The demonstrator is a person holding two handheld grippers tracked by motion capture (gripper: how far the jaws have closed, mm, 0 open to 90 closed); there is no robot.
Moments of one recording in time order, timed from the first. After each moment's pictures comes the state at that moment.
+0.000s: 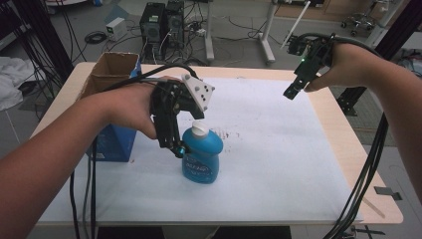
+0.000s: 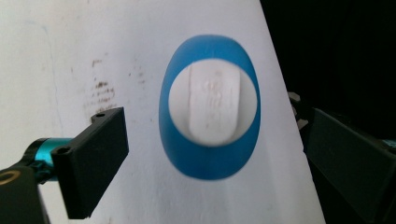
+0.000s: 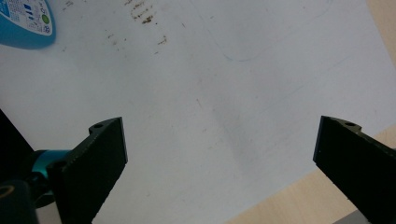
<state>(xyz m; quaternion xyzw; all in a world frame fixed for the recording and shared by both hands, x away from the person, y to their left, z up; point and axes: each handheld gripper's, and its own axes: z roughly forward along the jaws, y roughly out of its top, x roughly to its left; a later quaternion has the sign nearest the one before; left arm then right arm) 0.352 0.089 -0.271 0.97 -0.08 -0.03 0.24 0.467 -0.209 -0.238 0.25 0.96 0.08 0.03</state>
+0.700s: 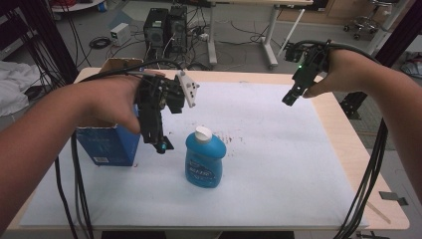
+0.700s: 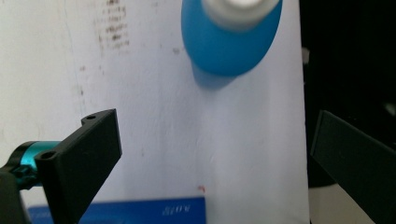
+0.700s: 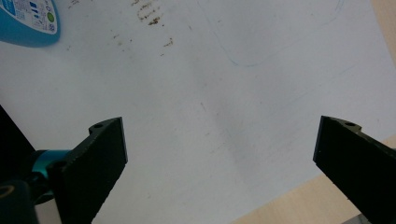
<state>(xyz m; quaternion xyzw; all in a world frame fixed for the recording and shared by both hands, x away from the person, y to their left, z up) 0.357 0.114 -0.254 0.99 -0.02 -0.01 0.13 0.465 -0.197 -0.240 0.23 0.97 0.08 0.03</state>
